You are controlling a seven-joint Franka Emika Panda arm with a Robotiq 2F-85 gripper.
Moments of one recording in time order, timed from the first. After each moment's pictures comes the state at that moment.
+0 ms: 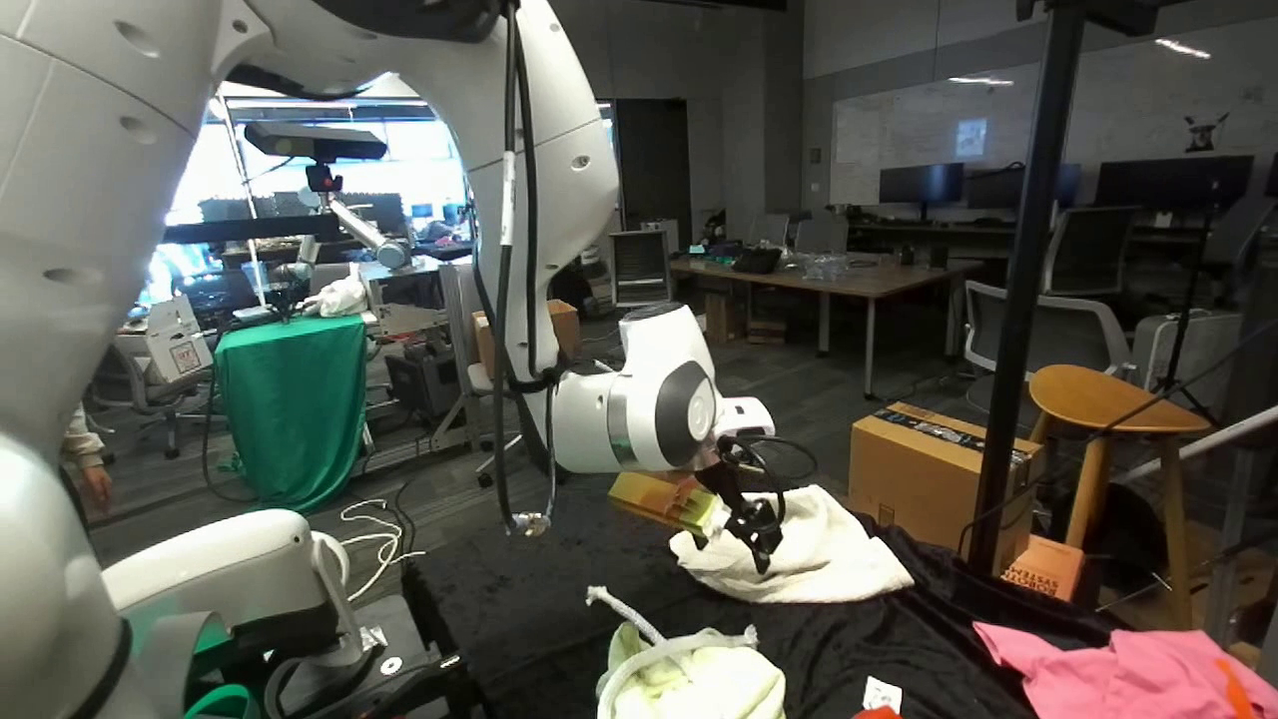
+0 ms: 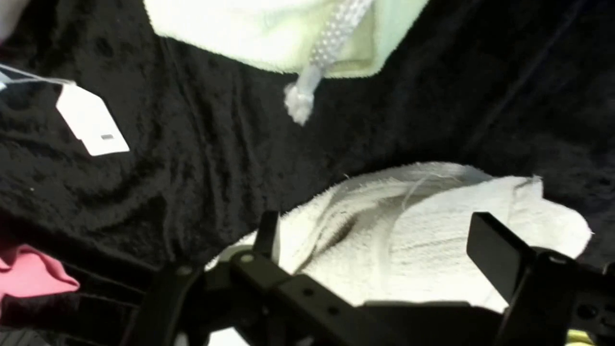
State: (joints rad) arm 0.33 0.51 -0.17 -2.32 -0.44 3.07 0.36
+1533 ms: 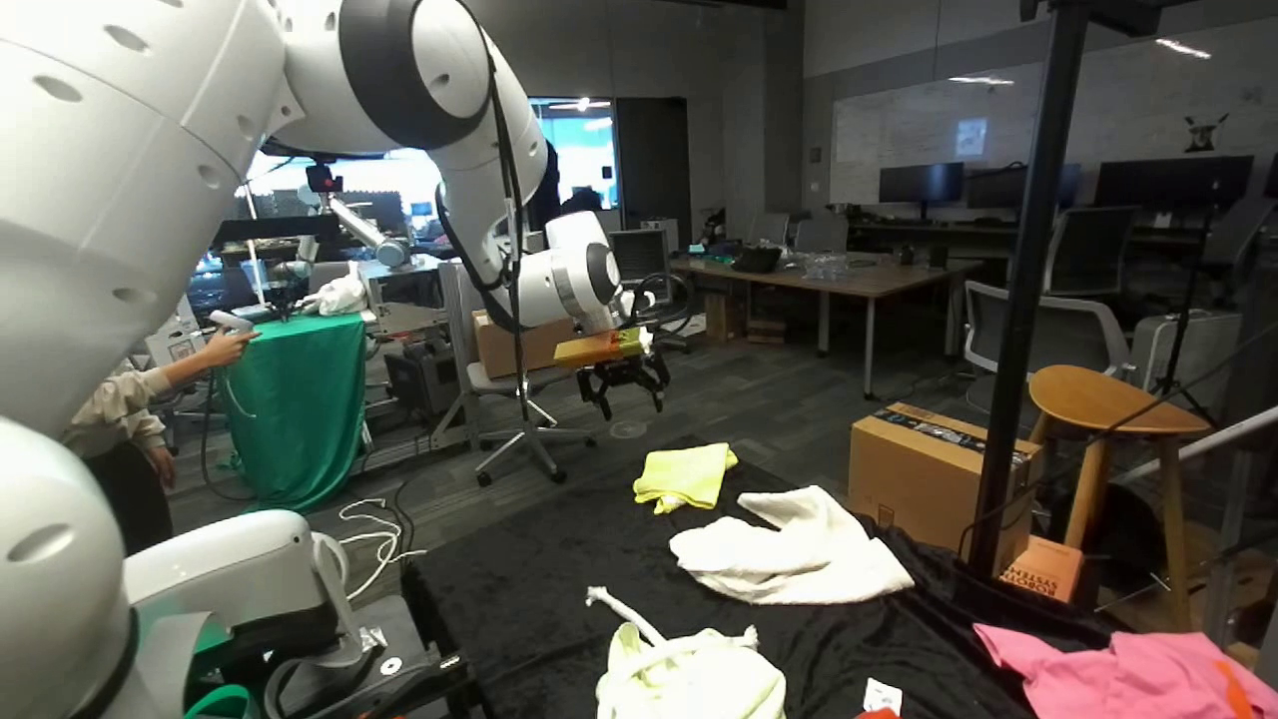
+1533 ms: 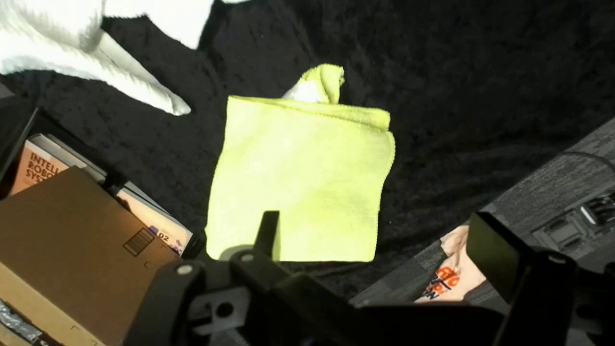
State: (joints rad) arm 0.49 0.67 0.14 -1.68 -0.45 2.46 0.12
